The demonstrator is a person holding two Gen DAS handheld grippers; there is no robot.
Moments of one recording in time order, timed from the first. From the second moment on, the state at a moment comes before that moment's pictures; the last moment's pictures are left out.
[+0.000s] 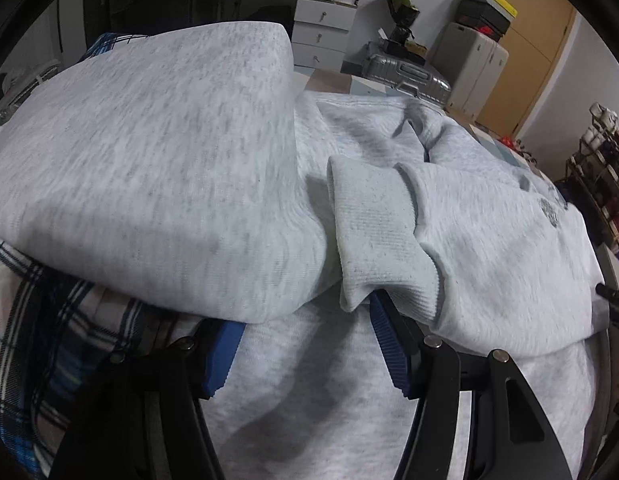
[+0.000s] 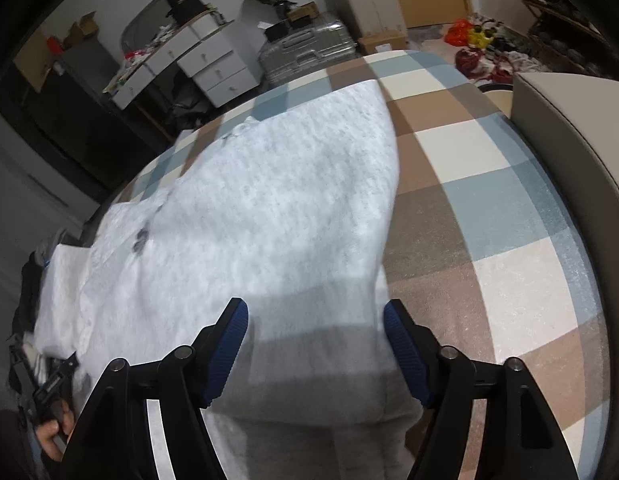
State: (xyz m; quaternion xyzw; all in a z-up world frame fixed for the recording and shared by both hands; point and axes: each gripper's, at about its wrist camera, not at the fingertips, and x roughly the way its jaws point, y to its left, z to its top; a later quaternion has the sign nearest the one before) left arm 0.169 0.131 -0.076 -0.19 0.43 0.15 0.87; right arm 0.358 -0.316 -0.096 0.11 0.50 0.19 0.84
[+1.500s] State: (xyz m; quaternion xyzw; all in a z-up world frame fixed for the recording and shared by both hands) left arm 0.240 0.132 -0.063 -0.15 0.44 0.10 0.88; right arm 0.416 -0.328 -0.064 0.08 0.46 0.12 0.88
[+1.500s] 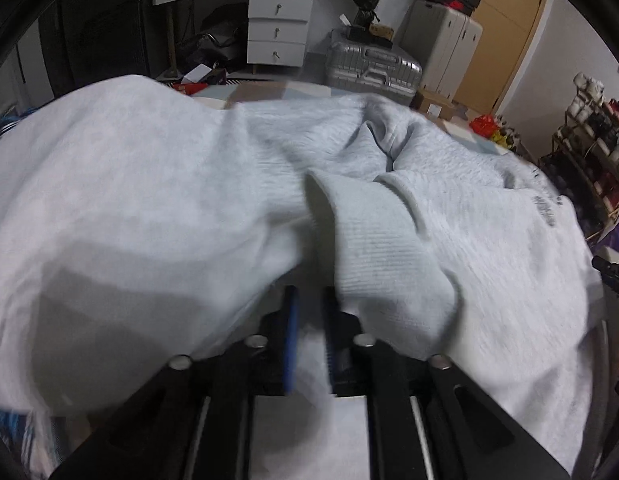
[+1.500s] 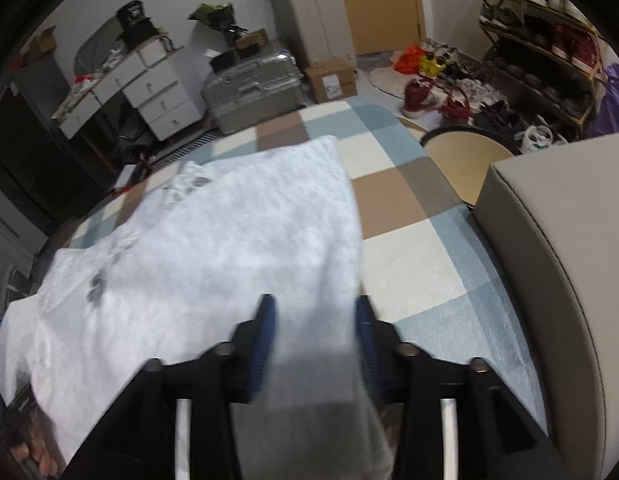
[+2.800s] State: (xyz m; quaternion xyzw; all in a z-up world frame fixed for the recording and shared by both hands) left arm 0.046 0.321 0.021 -0.31 0.20 0.37 0.85; right arm 0.264 -0.291 0.012 0.04 0.37 0.24 0.90
